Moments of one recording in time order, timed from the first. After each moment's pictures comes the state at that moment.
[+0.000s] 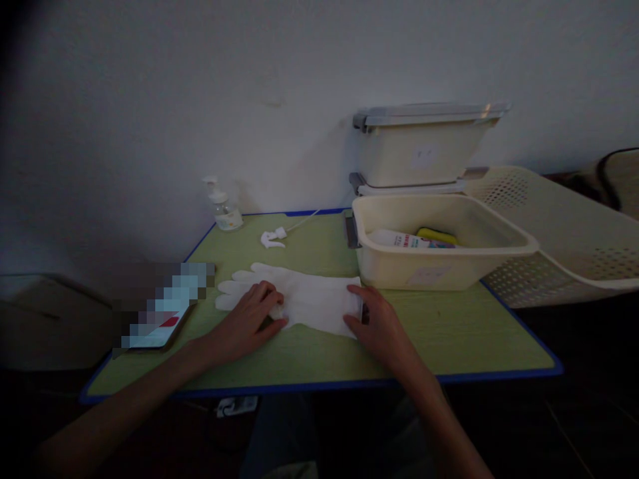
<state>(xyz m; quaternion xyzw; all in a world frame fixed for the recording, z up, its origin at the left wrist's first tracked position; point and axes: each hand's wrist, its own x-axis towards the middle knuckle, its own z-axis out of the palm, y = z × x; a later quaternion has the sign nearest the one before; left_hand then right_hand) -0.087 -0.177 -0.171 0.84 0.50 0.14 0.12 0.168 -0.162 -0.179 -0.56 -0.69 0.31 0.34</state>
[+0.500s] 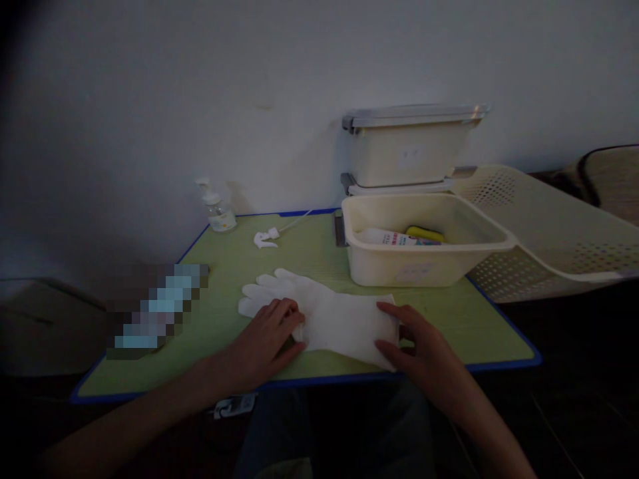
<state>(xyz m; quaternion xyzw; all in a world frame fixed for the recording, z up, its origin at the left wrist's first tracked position) -0.035 -0.203 -0.159 0.88 0.47 0.07 0.10 0.233 -0.203 -0.172 -0.55 -0.65 0.37 0.36</state>
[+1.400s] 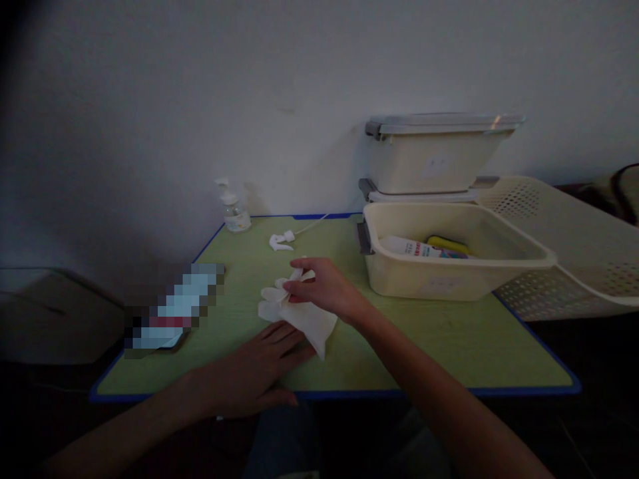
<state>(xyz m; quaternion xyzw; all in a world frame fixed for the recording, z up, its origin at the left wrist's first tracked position) -0.077 -0.213 -0.157 0.94 0.32 0.05 0.10 0.078 -0.126 -0.116 -0.41 -0.64 0.58 0.29</state>
